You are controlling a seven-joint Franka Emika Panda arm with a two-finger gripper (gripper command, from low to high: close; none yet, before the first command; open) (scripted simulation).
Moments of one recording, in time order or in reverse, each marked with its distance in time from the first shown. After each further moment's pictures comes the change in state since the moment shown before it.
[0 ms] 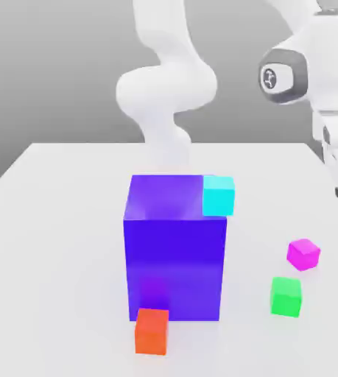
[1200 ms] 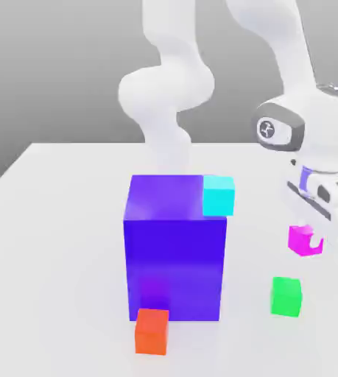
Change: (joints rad) arm 0.011 0.121 -0.104 -0.030 -0.138 -0.017 -0.172
